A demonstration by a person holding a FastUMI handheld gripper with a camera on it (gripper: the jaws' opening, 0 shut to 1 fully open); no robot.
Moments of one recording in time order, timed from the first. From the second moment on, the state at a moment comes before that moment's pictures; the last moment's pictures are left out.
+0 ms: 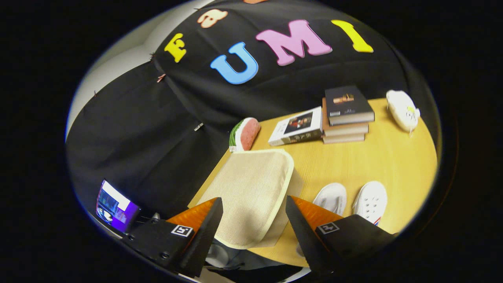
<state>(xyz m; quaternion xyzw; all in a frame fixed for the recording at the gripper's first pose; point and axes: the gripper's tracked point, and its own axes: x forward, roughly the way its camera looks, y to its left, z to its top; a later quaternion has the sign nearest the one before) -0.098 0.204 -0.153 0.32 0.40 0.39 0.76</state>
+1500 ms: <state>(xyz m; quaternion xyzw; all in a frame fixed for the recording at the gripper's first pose) -0.111 0.313 -0.015 0.42 0.38 0.49 0.66</state>
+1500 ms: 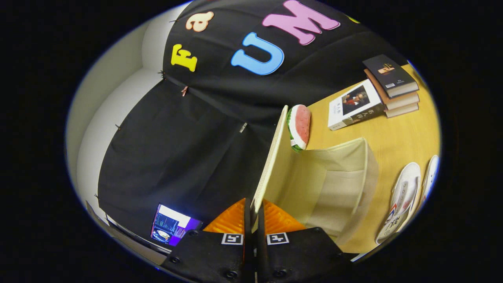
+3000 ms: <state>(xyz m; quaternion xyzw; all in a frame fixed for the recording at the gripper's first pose) -0.091 0.267 -0.049 0.28 0.35 0.41 0.80</state>
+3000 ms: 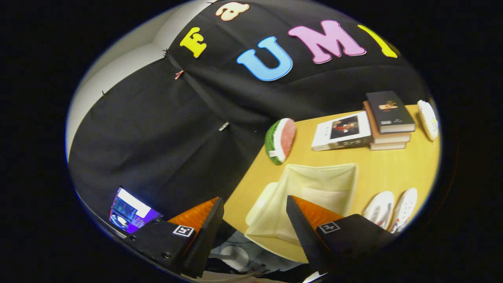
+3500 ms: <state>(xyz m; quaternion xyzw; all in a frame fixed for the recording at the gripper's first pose) -0.105 0.125 -0.215 0.11 0.42 0.25 0.86</state>
